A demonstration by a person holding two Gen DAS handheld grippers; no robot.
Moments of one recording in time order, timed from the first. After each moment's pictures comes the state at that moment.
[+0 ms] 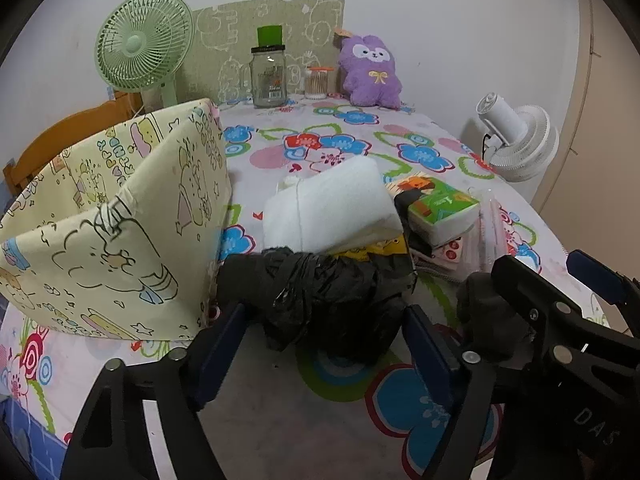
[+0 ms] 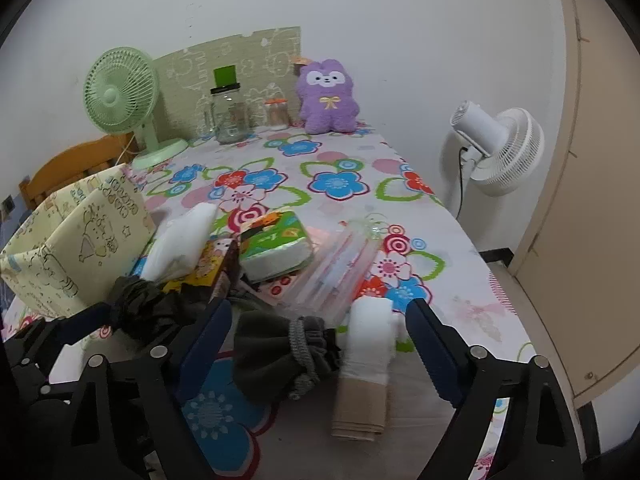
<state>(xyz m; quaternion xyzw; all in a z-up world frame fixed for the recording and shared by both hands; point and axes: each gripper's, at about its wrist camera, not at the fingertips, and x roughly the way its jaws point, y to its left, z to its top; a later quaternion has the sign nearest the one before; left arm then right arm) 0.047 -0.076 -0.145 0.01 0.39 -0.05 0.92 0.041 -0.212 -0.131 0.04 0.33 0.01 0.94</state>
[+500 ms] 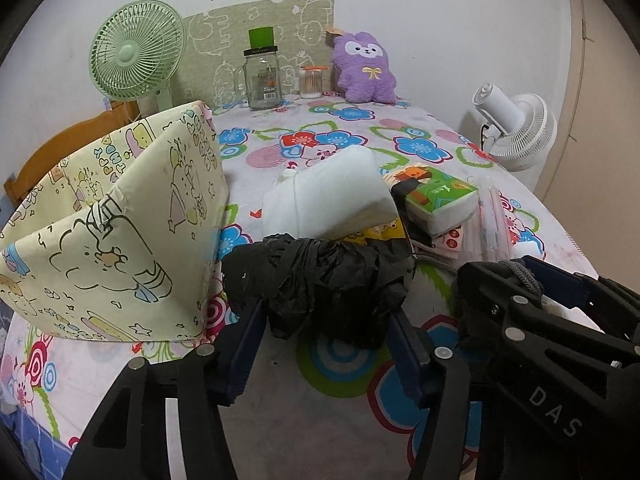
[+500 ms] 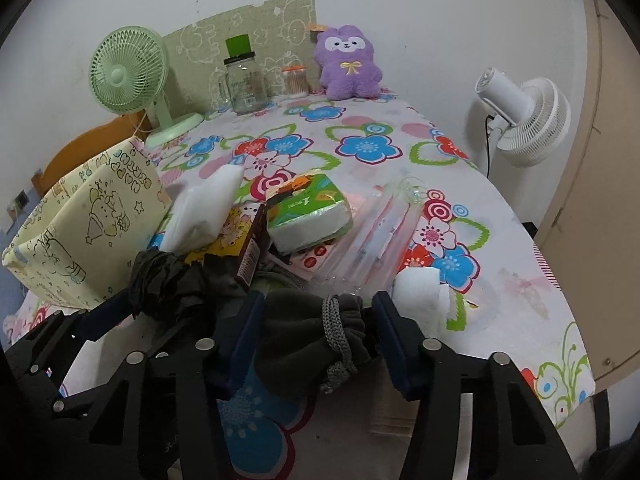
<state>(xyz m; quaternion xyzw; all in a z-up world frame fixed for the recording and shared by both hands) 0.047 -0.080 -0.148 0.03 0.39 -0.05 0.92 0.056 -0.196 -0.148 0.06 0.38 0.05 0.92</state>
